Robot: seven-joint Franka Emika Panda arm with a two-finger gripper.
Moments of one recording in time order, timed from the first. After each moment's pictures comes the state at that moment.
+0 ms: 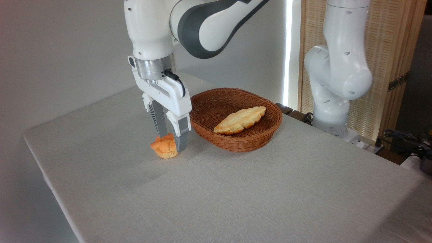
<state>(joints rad) -0.42 -0.08 0.17 -2.04 -0.05 2.00 0.57</state>
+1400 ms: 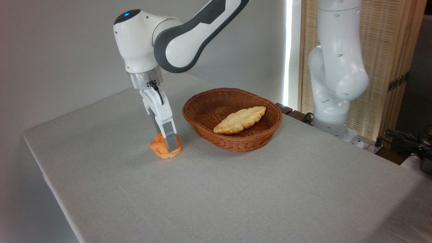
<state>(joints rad) -0.56 0.05 0.12 -2.04 -0.03 2.06 0.57</state>
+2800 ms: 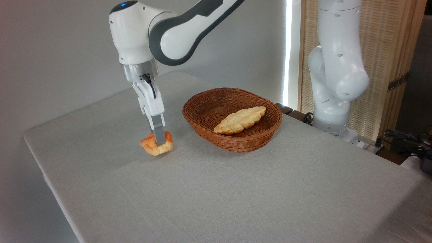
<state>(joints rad) -0.55 0.05 0.13 -1.99 0.00 2.06 0.58</state>
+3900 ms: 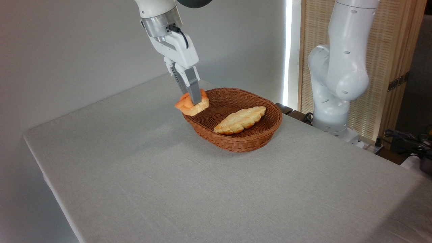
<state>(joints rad) -0.55 -0.20 0.13 -1.97 -0.01 1.59 0.49</state>
